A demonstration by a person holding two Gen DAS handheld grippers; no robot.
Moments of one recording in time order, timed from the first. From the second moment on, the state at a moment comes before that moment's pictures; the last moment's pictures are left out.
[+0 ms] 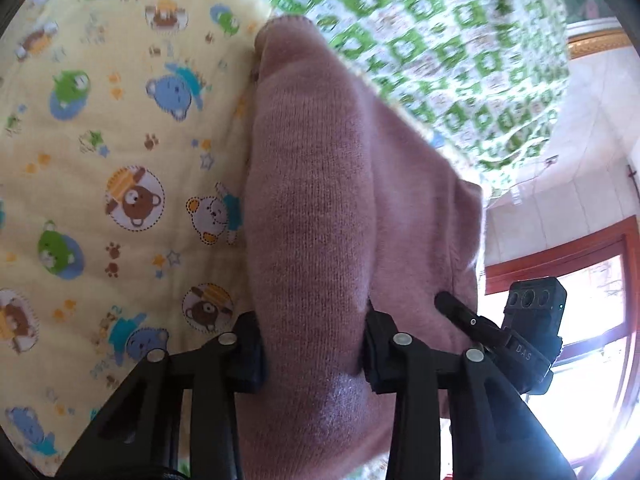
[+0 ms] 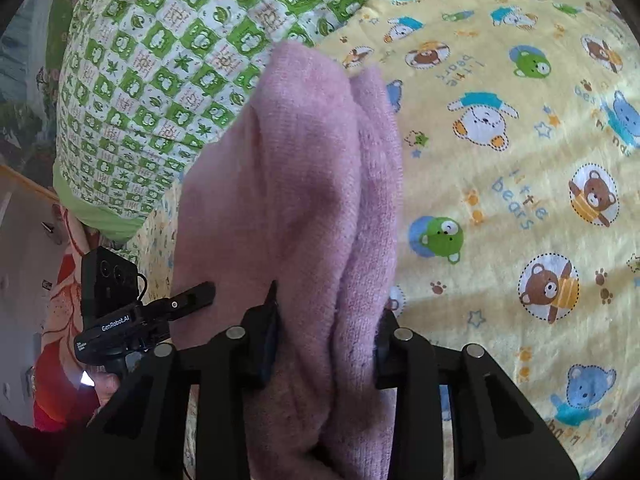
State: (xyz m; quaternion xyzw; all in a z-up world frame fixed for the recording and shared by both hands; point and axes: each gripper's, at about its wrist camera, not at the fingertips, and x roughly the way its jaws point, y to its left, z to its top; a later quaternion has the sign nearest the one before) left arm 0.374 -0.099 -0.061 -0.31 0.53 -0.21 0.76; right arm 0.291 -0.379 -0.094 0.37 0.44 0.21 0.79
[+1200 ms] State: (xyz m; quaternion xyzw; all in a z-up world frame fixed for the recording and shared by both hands) left arm 0.276 0.098 -0.068 -0.31 0.51 -0.04 0.80; right arm 0.328 -0.198 -0.091 0.33 0.47 0.32 0.75
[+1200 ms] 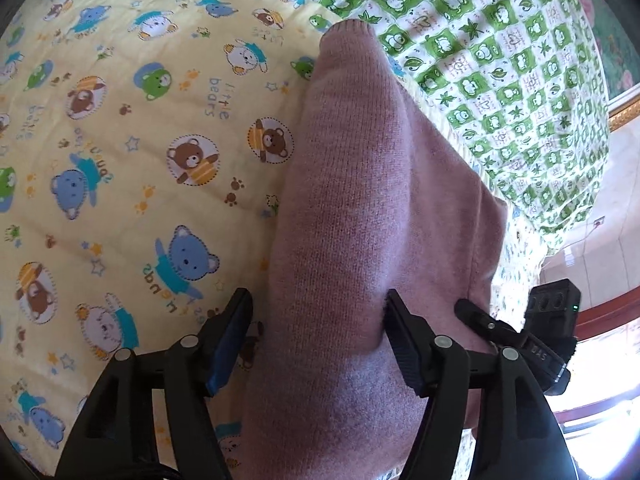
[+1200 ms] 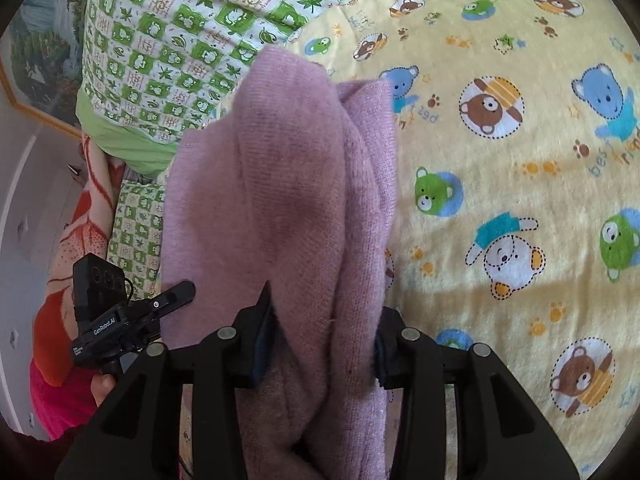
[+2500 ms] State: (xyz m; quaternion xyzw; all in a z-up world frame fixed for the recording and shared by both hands) left arm 0.212 0.075 -0.063 -0.19 0.54 0.00 0.82; right arm 0.236 -0.202 -0.084 0.16 0.48 0.19 0.84
